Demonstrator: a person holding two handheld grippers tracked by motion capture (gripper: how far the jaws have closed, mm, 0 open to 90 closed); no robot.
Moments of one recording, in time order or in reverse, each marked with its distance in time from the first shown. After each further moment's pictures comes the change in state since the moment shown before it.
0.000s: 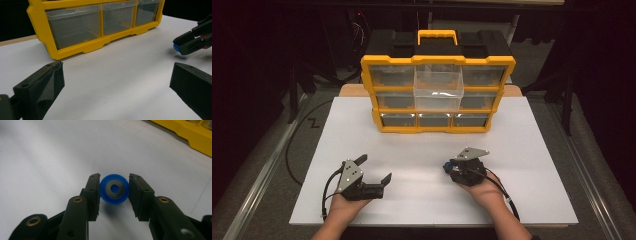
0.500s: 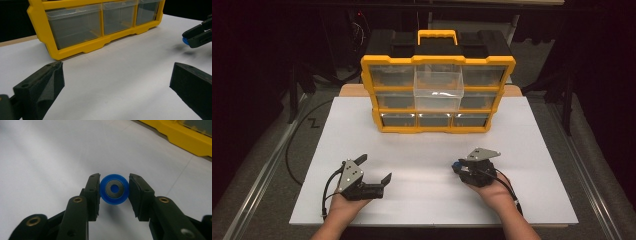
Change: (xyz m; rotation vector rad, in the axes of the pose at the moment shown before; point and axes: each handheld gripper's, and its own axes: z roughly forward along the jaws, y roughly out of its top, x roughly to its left) left arm 0.000 0.000 0.000 0.002 0.004 0.010; right arm -0.013 -0.009 -0.019 -0.010 -0.030 0.003
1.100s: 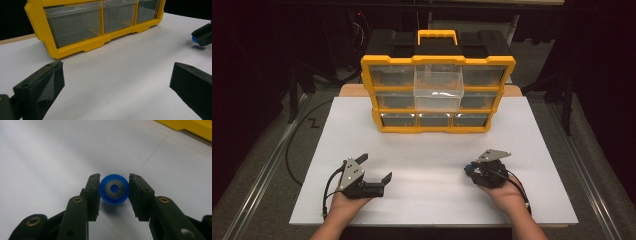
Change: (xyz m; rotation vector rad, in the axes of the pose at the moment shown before) left arm 0.003 -0.001 0.004 0.010 -0.008 -0.004; right arm -0.020 -0.016 -0.015 0.090 -0.049 0.028
